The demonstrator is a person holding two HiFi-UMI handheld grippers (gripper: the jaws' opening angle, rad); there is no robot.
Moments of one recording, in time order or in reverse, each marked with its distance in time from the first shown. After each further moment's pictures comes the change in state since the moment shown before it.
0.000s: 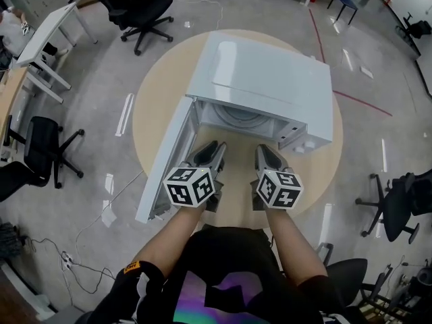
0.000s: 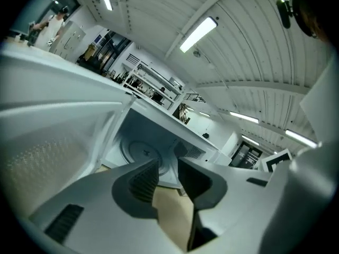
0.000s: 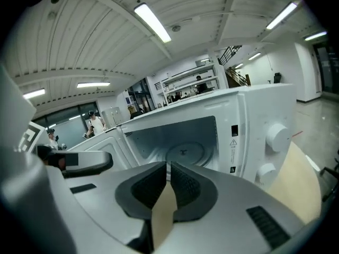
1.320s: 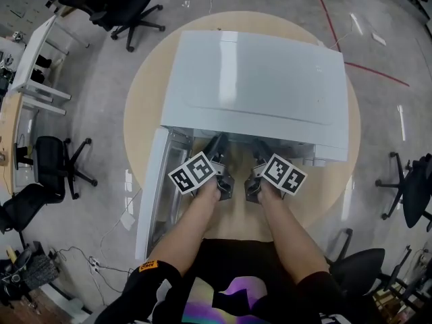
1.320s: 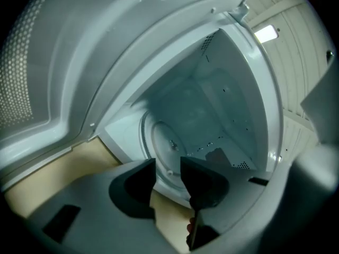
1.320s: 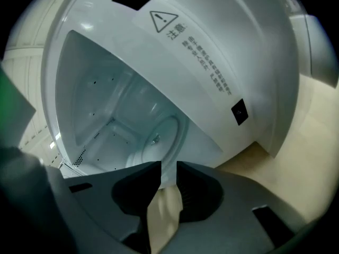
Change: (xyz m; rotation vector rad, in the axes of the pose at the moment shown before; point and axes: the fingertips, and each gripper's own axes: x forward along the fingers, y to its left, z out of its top) left arm 0.150 0.102 -0.031 -0.433 0.051 0.162; right arm 0.134 -0.095 -0.050 0.646 0.102 -0.018
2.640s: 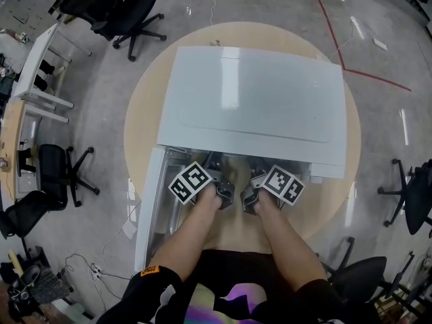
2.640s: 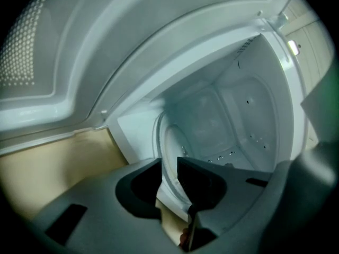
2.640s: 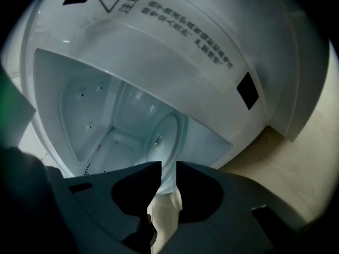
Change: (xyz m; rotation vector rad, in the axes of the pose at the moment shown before) left arm 0.019 0.019 0.008 -0.197 -0.064 0.074; right arm 0.015 0.005 0.006 0.173 0.028 0.083
